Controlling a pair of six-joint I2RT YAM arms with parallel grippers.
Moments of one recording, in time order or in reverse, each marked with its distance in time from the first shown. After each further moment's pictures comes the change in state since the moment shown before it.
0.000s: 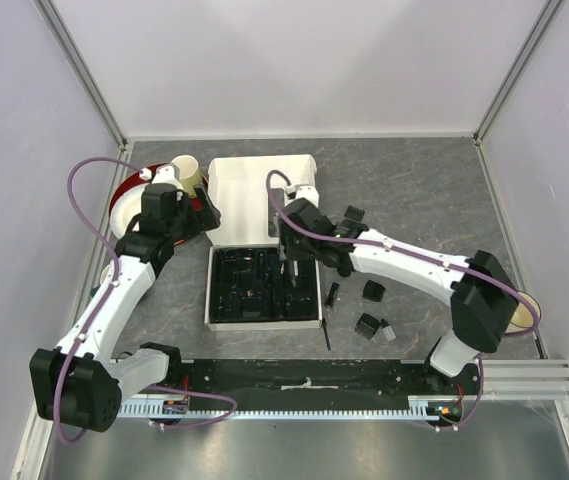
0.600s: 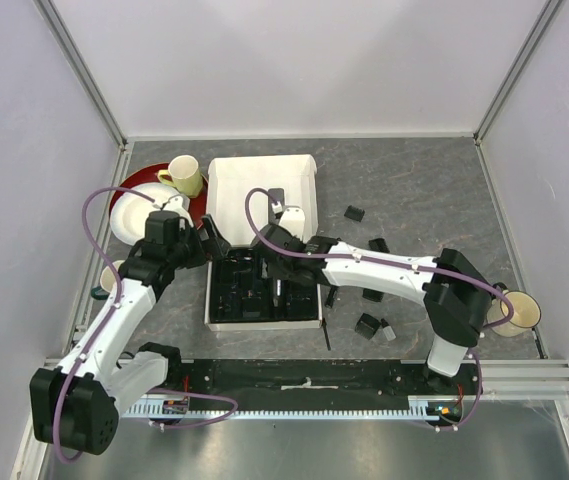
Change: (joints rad) left arm -0.001 -0.134 -0.200 -0.023 0.172 -0.031; right arm 0.168 0.145 0.077 -0.069 0.167 0.278
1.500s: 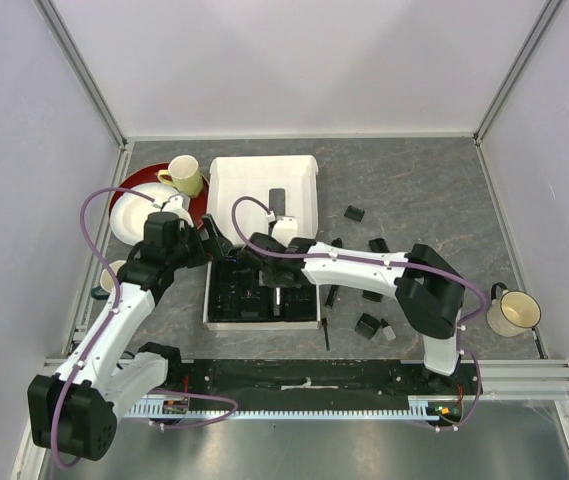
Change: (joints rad) left arm -0.013 -0.033 -0.020 0.021 0.018 -0.002; right arm 0.039 0.133 0.085 -0.145 0.026 0.111
